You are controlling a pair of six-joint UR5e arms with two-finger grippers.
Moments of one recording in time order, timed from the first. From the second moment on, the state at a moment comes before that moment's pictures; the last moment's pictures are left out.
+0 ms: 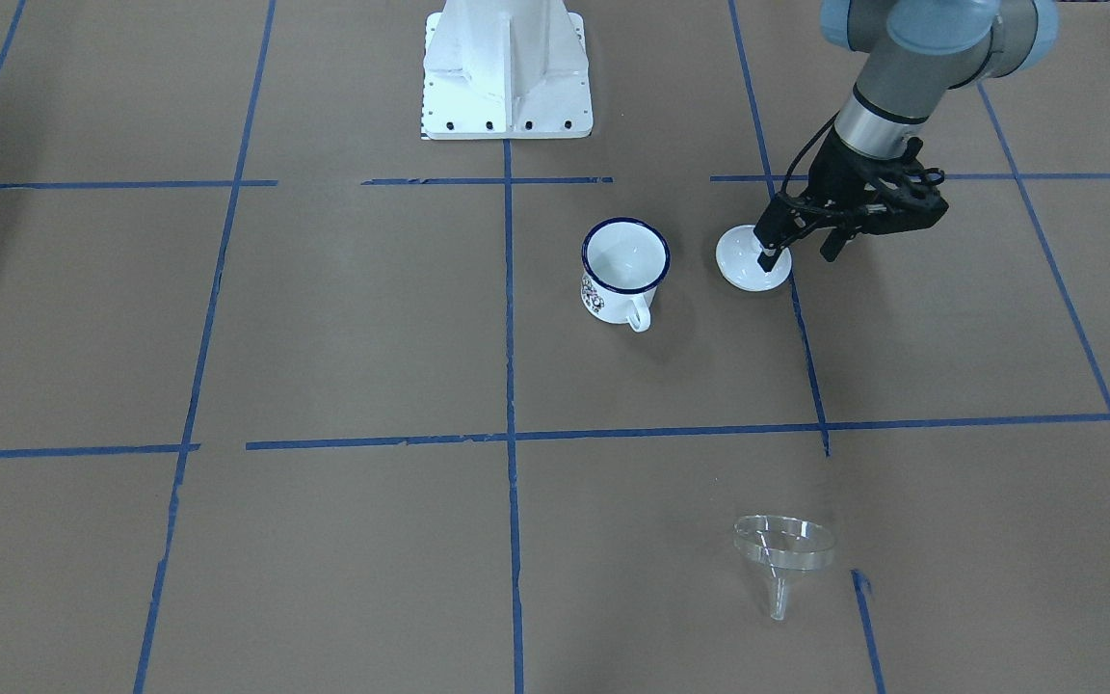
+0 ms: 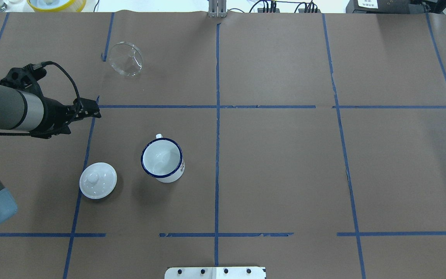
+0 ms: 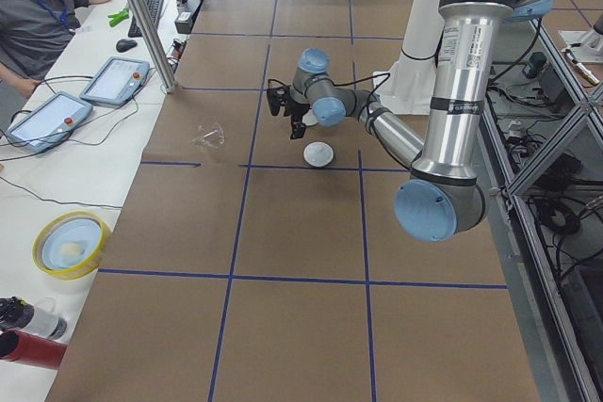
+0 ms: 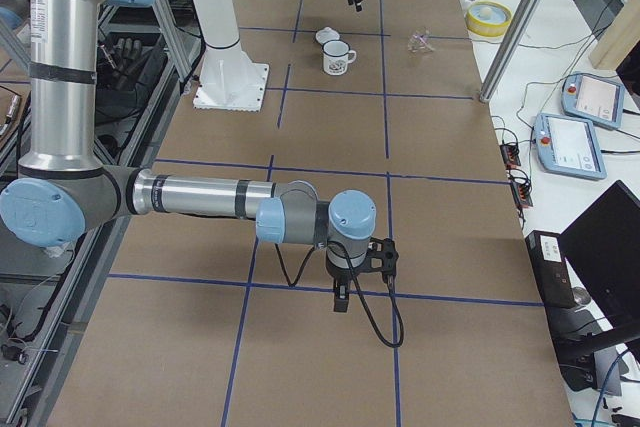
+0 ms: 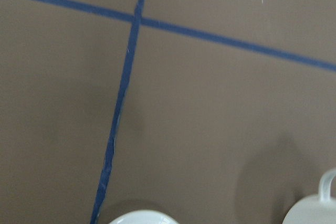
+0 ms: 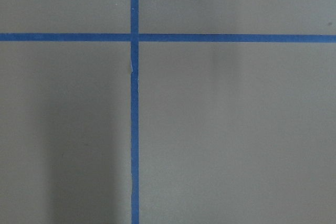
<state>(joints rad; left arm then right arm) -0.76 -1.74 -2.01 -1.94 -1.82 -1.66 1.57 -1.68 1.66 -1.57 2.29 0.01</state>
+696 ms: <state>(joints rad) -0.76 -2.00 -1.73 -2.09 -1.58 -2.37 1.57 -1.68 1.66 -1.57 2.29 0.01</state>
